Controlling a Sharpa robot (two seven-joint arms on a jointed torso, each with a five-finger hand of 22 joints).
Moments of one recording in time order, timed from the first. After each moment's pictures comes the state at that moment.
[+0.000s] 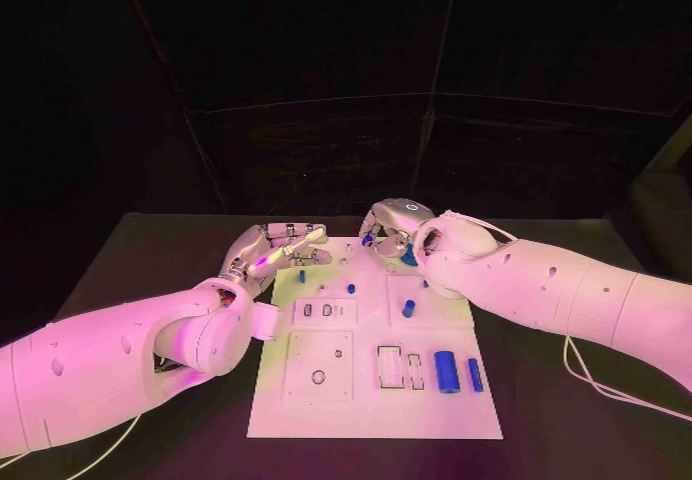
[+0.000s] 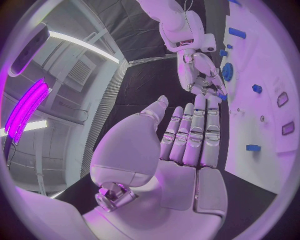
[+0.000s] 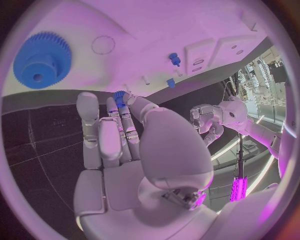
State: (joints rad) left arm 1.18 -0.85 -0.08 1.64 -0.01 -0.43 0.51; left_hand 1.30 0.03 0.18 0.02 0.06 0.93 0.22 0.11 0.07 1.01 0.17 0.11 0.07 1.09 0.12 0.19 0.22 0.17 0.99 0.24 0.16 0.07; right arm 1.25 -0.46 -0.01 1.12 -1.58 -0.35 -0.09; right_hand 1.40 -0.05 0.44 -0.09 0.17 1.06 0.16 0.07 0.10 1.20 0.09 0.12 0.10 1.46 0.00 1.27 1.14 0.16 1.20 0.08 1.08 0.70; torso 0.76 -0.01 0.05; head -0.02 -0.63
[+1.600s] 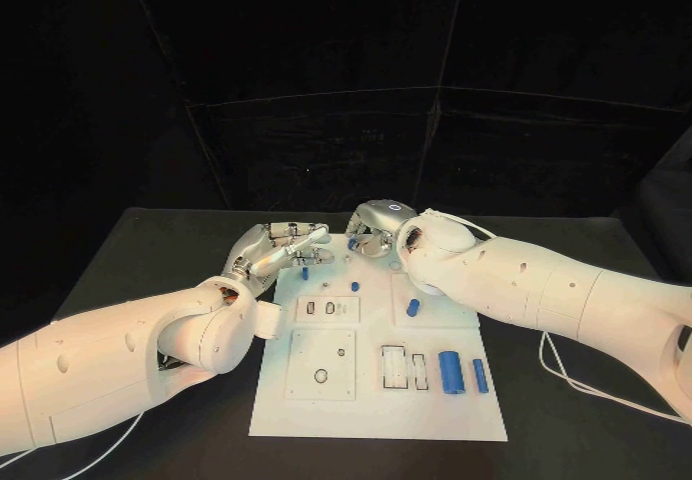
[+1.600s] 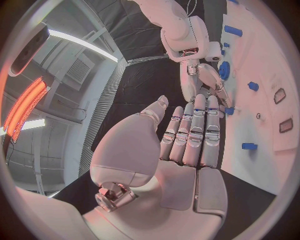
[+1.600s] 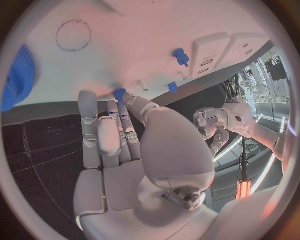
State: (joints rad) left arm 1.18 -0.84 -0.08 1.63 -0.01 -0.42 0.51; left_hand 1.30 0.03 0.18 0.02 0.06 0.93 0.22 0.11 0.07 1.01 0.17 0.11 0.07 1.09 0.12 0.19 0.22 0.17 0.99 0.24 0.16 0.07; right arm 1.25 -0.37 -0.01 1.02 -1.58 -0.30 -0.08; right_hand 1.35 -0.10 0.45 -0.06 0.15 0.95 0.19 0.06 0.07 1.08 0.12 0.07 0.07 1.46 0.03 1.24 1.09 0.16 1.12 0.12 1.03 0.61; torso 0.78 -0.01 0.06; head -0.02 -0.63
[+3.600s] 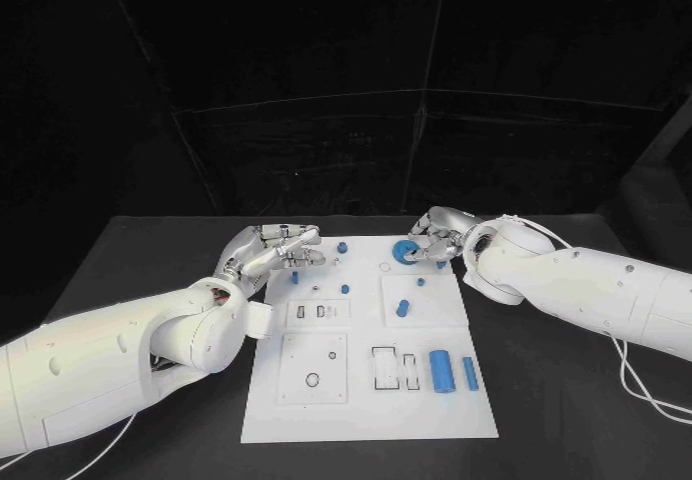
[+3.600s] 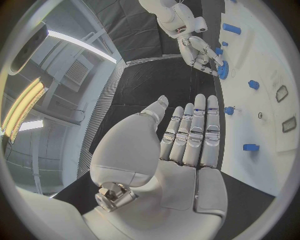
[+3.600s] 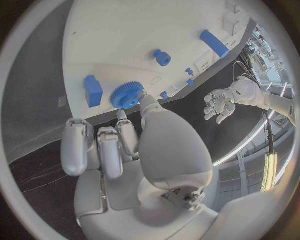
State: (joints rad) left arm 1.18 -0.84 -0.08 1.59 -0.01 -0.40 0.49; left_hand 1.30 0.03 0.18 0.02 0.06 0.93 0.22 0.11 0.07 1.01 0.17 0.10 0.07 1.09 0.12 0.19 0.22 0.17 0.99 0.24 0.15 0.07; right arm 1.25 -0.70 -0.01 1.27 -1.35 -0.27 -0.25; right_hand 1.37 -0.07 0.03 0.17 0.25 0.82 0.18 0.11 0.08 1.38 0.09 1.39 1.31 1.47 0.01 1.57 1.31 0.07 1.43 0.12 1.44 1.27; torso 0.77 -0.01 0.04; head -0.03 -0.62
